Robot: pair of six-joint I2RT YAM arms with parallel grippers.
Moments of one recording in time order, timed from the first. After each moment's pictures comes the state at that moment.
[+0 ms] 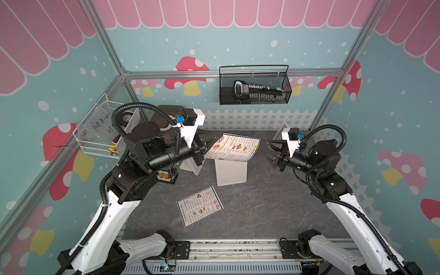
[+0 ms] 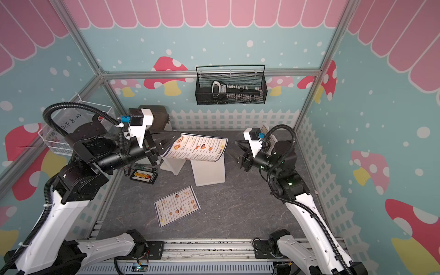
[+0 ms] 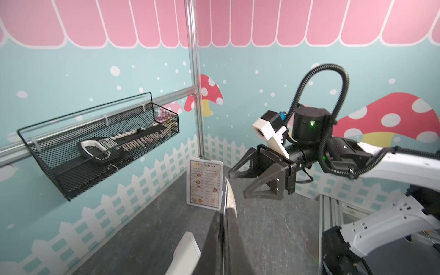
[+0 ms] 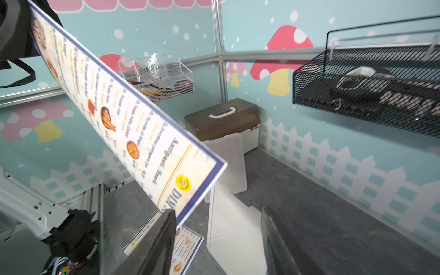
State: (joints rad) left arm -0.62 1.13 1.70 -0.55 0.41 0.01; right arm 0.33 0.95 1.04 -0.08 -0.65 0.10
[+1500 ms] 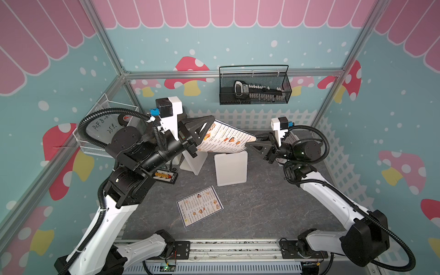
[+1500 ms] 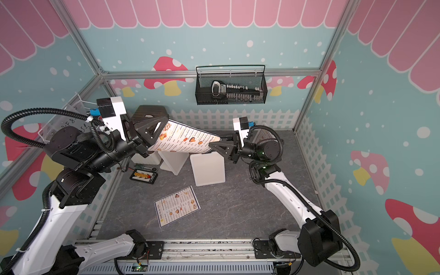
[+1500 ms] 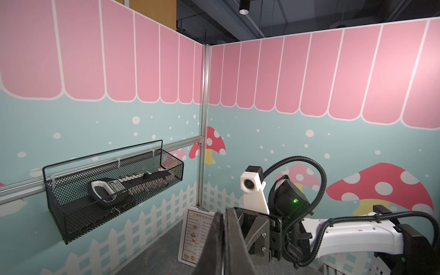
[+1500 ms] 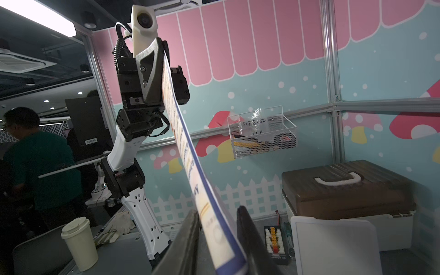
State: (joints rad) left arm -0.60 1.08 1.63 -0.27 0.38 -0.18; right arm 0.43 1.30 1.04 0.90 -1.02 0.75
